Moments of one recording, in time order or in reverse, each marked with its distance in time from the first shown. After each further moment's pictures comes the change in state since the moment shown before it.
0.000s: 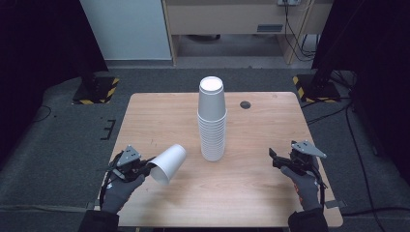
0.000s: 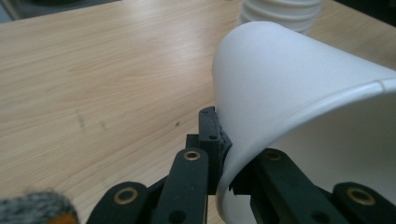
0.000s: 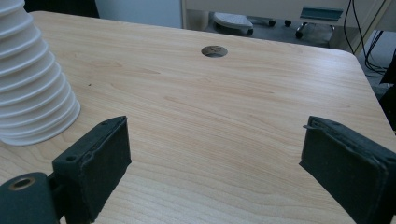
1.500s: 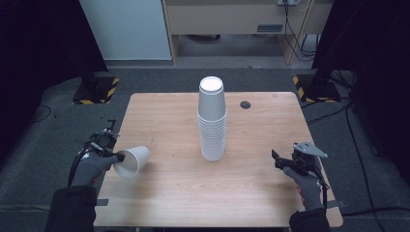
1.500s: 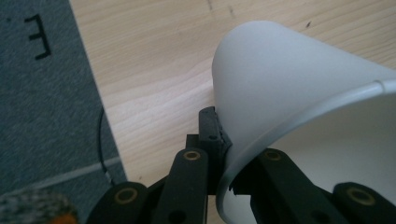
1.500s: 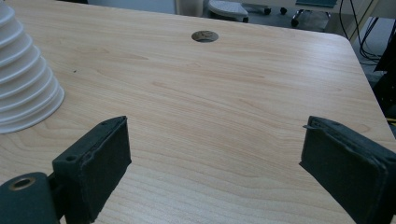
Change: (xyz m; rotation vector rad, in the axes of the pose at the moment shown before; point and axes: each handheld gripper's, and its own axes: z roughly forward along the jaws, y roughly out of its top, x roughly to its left) left arm 0.076 0.040 -0.025 0.560 0.225 -0.151; right arm -0.009 -0.007 0.001 0.045 -0.018 0.009
